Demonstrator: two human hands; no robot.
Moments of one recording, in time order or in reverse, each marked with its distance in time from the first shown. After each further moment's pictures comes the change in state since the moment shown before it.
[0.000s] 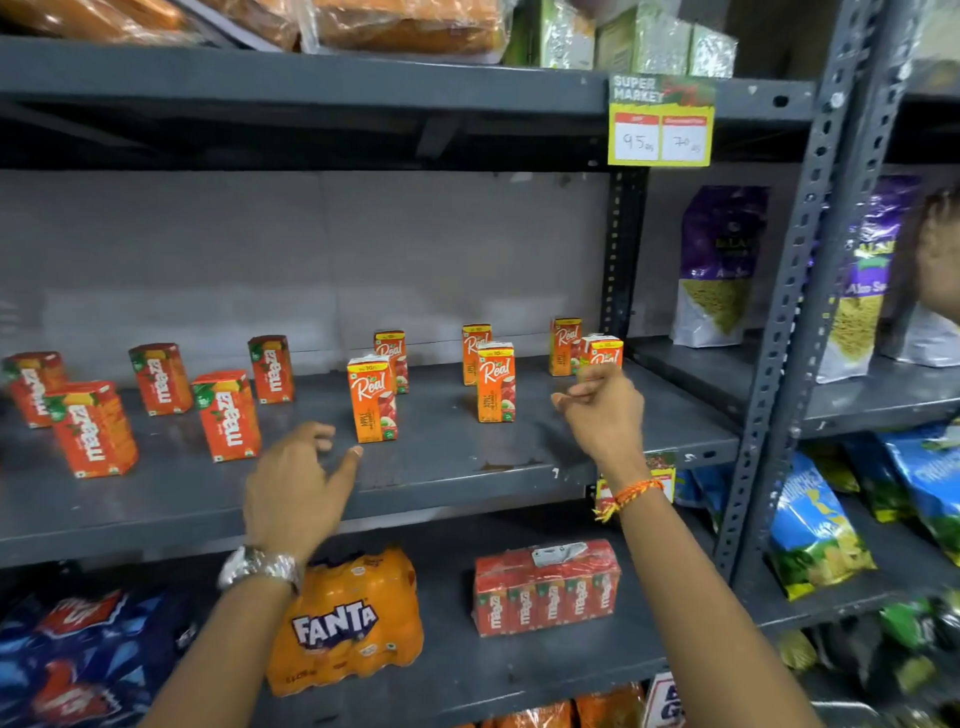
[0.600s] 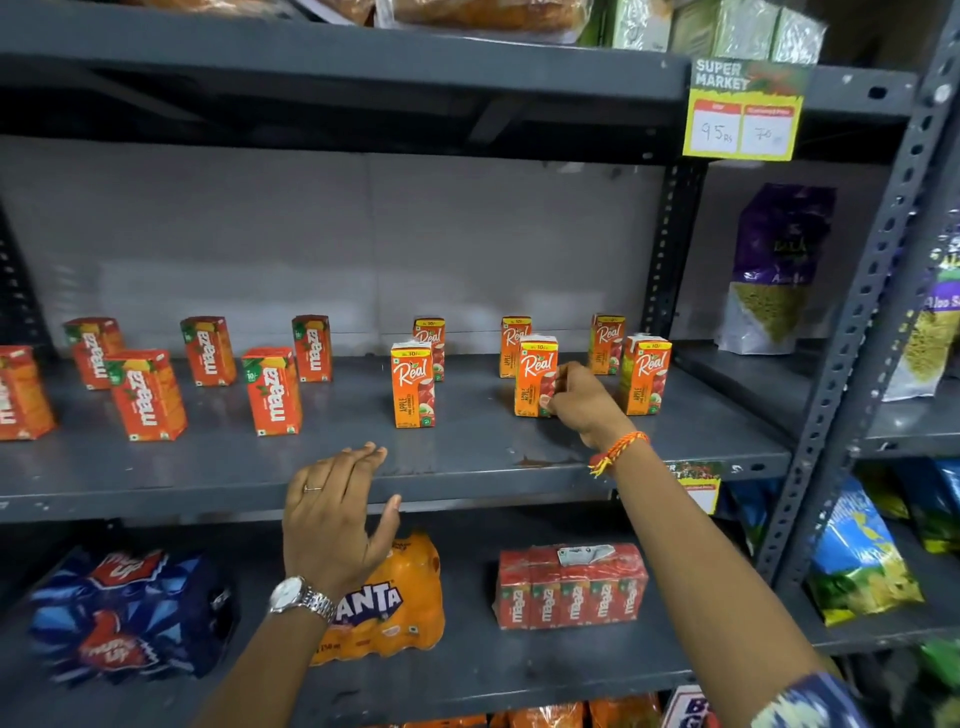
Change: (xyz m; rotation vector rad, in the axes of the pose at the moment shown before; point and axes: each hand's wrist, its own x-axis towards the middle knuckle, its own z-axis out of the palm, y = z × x) left_hand -0.047 -0.048 0.039 0.264 0.194 0.357; right_hand 0.018 -0.020 0.063 -0.115 -0.479 0.097
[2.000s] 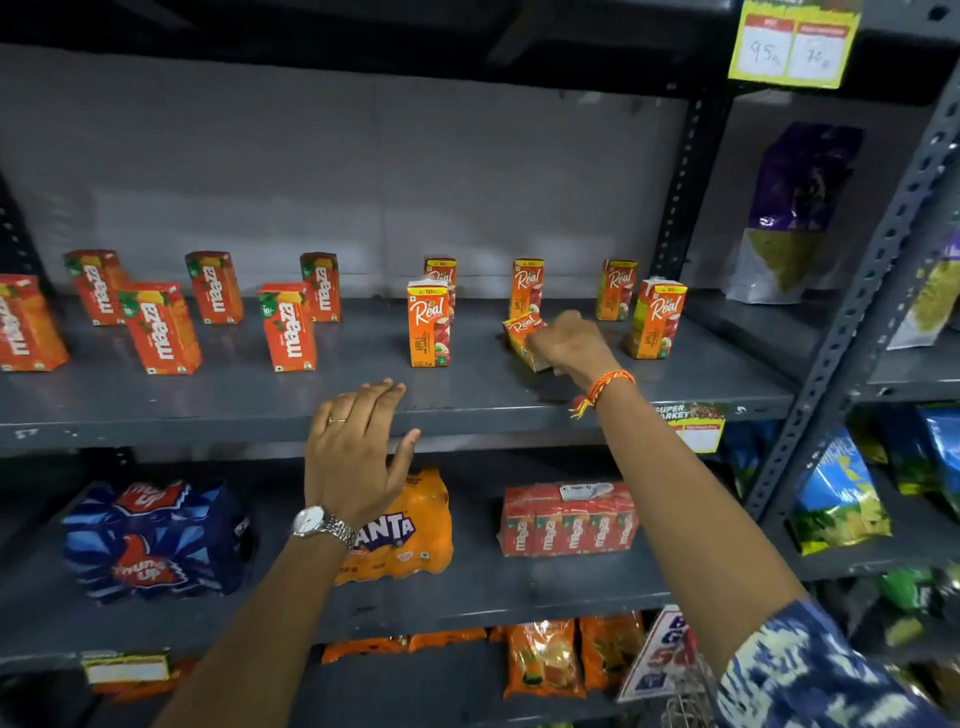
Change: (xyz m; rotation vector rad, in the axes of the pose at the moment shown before) left_hand -0.001 -0.003 -0.006 0.000 -0.086 0.014; right_hand -0.029 -0.038 0.020 -0.298 0.029 0.080
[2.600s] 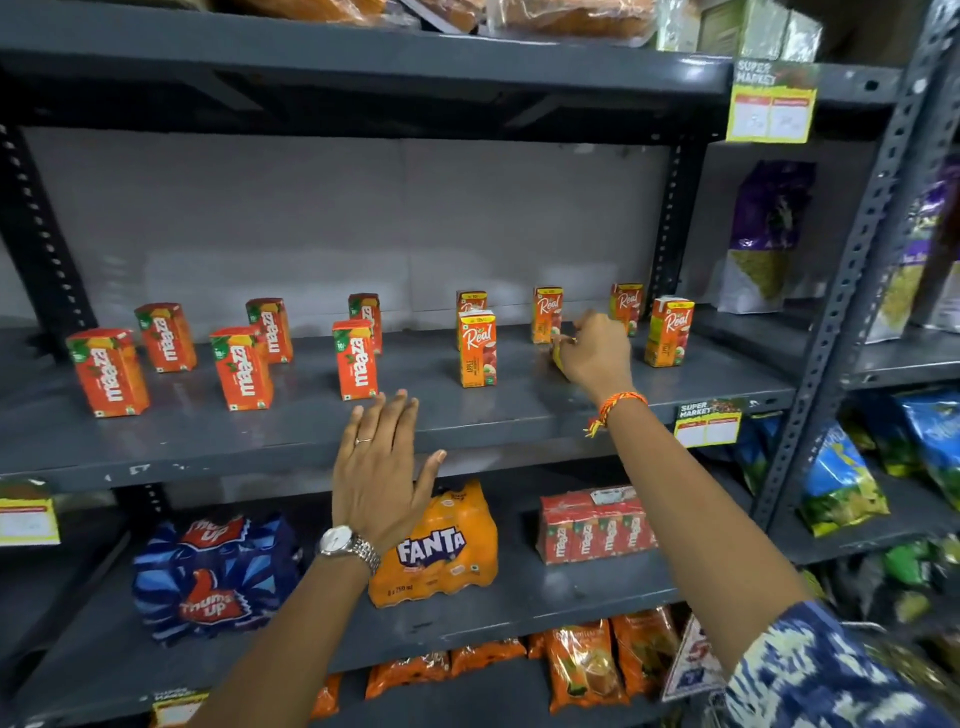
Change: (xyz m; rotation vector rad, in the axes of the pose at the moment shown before) left_hand -0.008 -0.044 -0.054 0.006 -0.156 0.012; right_hand -0.043 -0.030 0.017 -0.123 0.498 -0.157
